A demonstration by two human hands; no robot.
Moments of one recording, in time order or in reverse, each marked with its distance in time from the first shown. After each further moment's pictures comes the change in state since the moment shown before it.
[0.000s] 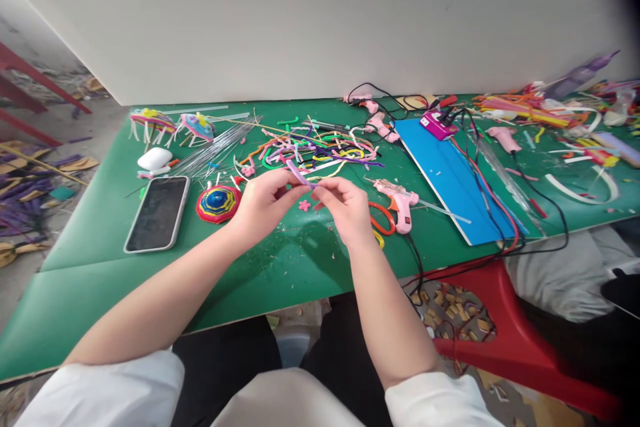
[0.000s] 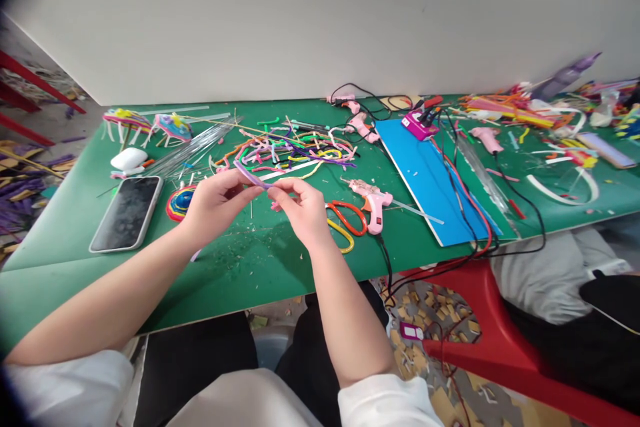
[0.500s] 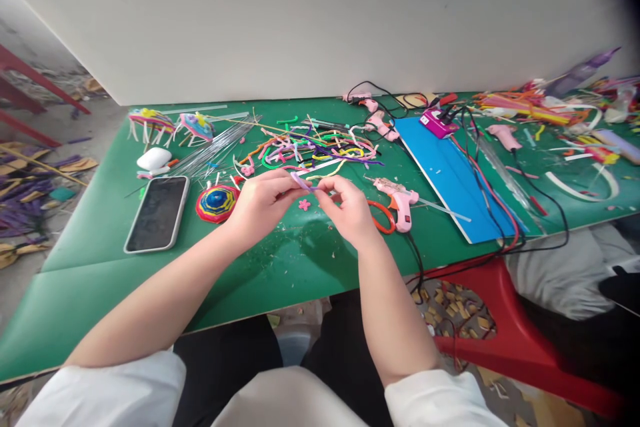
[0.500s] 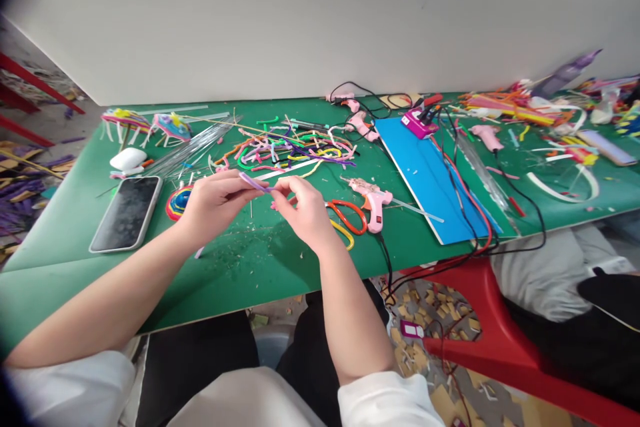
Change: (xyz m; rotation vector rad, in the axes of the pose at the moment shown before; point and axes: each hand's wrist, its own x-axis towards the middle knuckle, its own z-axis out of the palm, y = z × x) left_hand 0.000 -0.002 -0.003 0.069 -0.017 0.153; right_hand -0.002 -0.008 -0.011 -0.343 -0.114 -0.212
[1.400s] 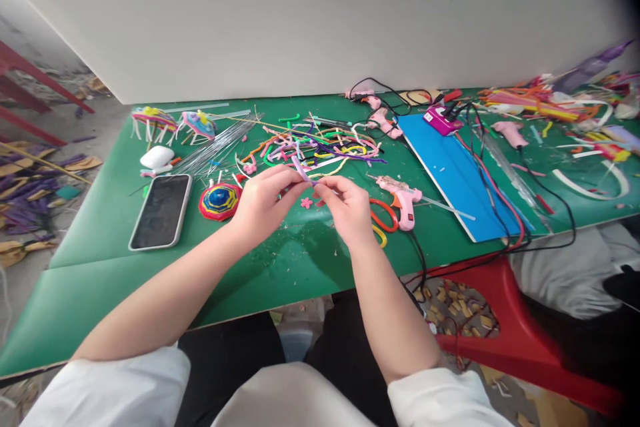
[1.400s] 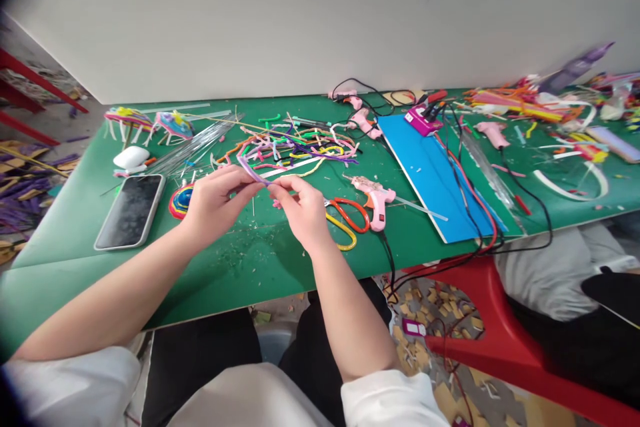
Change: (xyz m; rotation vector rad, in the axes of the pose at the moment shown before) left_hand -0.001 0.005 0.001 0.066 0.033 -0.038; right_hand -0.001 -0.001 0.015 0.258 0.121 0.153
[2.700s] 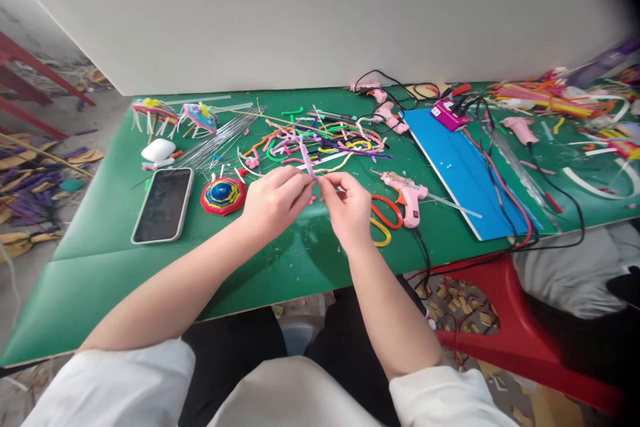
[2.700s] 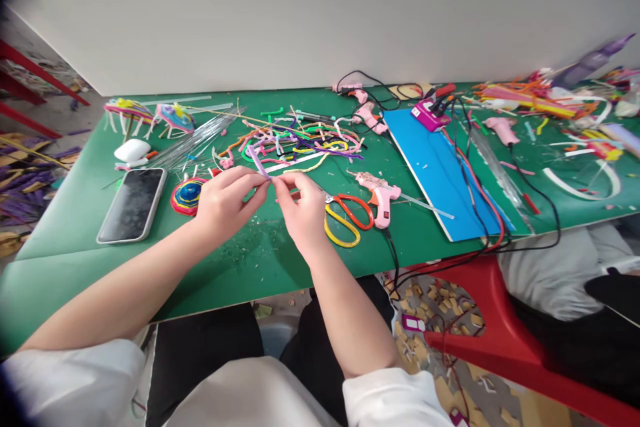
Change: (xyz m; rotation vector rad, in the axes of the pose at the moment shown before) left_hand -0.009 -0.011 0.013 0.357 0.117 0.306; right_hand -0.007 0.002 0.013 -0.101 0.152 -0.083
